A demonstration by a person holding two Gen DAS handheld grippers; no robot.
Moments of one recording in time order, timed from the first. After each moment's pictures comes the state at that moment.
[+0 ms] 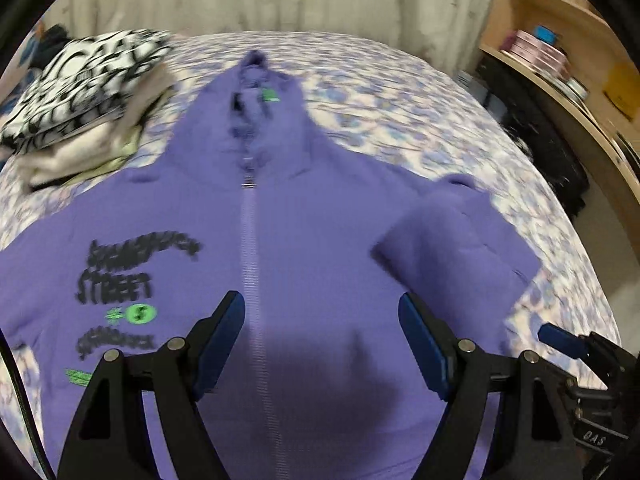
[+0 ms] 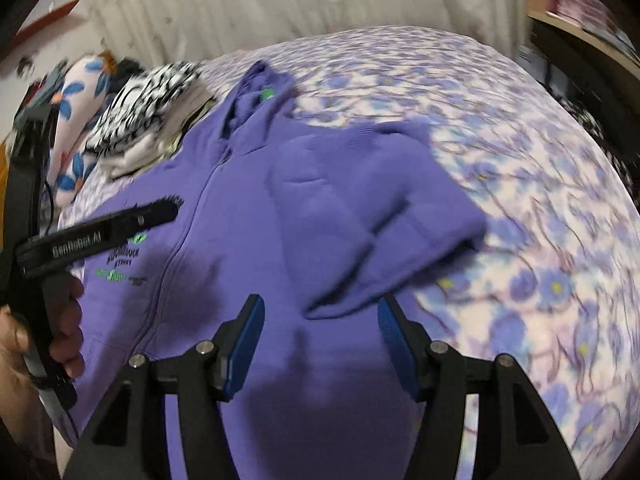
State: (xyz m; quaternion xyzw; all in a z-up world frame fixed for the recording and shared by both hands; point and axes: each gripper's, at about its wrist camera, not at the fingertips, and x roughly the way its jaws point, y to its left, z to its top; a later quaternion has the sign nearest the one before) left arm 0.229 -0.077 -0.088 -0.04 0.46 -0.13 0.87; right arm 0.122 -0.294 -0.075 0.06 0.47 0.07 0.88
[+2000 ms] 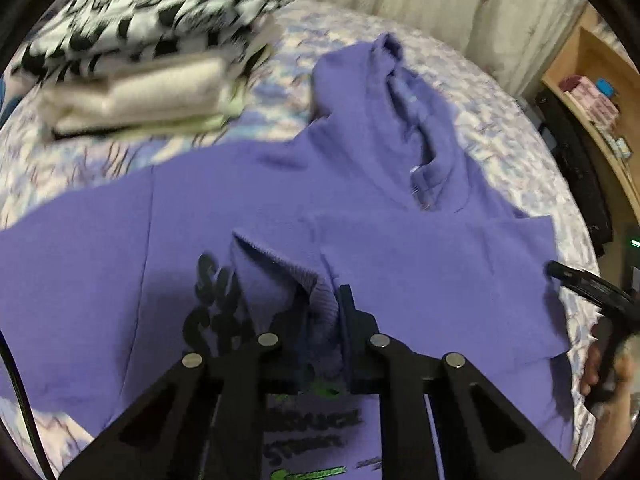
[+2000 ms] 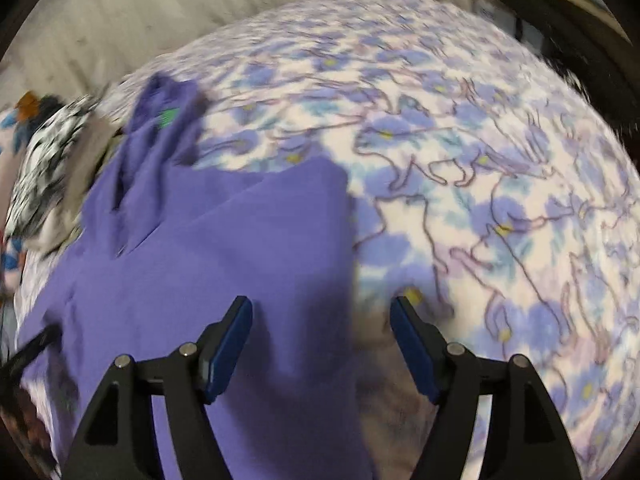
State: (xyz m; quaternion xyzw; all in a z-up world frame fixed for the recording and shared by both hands) left arm 0.312 0.078 -0.135 -0.11 0.50 -0.09 0.85; right arm 0.300 -0.313 -0.133 0.14 0.52 -0.02 0.84
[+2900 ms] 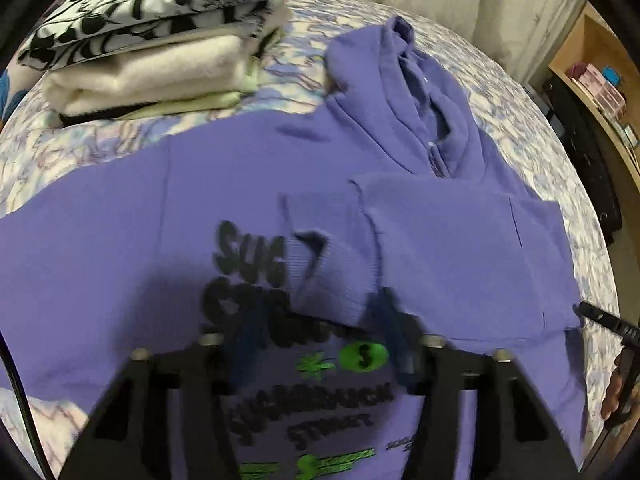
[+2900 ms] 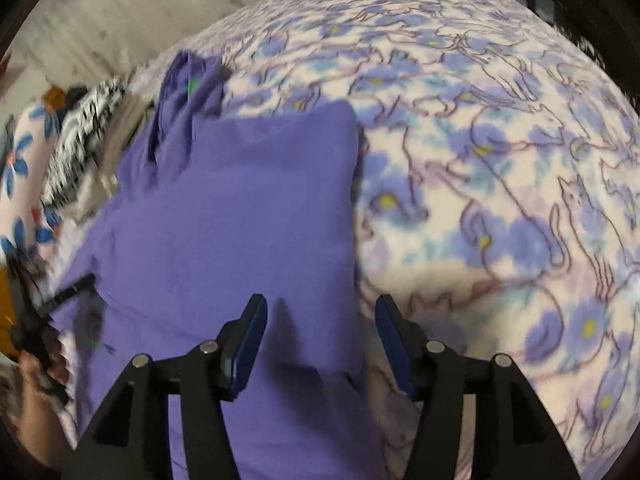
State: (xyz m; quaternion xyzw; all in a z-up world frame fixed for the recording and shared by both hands) left arm 0.301 0.084 -0.154 -0.09 0.53 -0.08 0.84; right arm 0.222 -0.315 -0.131 0.11 0.56 0.04 0.82
